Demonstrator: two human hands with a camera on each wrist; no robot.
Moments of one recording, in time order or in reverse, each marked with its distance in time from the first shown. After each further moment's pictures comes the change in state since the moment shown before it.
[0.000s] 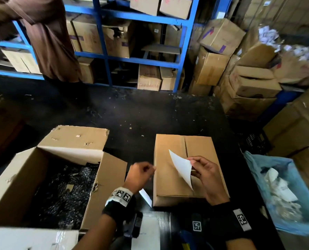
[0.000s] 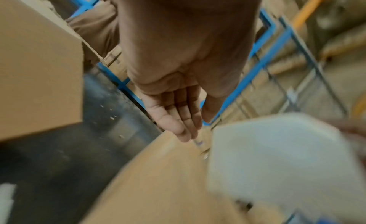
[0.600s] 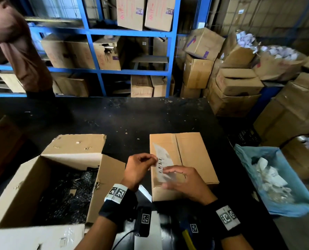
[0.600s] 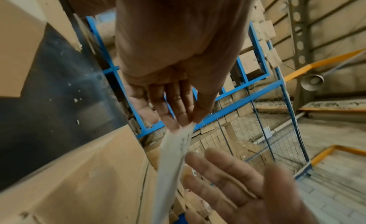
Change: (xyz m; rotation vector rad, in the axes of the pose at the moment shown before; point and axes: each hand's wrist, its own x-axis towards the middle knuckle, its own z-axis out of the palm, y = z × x) left_hand -0.057 0.069 -0.013 -0.558 0.008 0.000; right_hand -0.060 0.000 0.004 -0.468 -0.353 -0.193
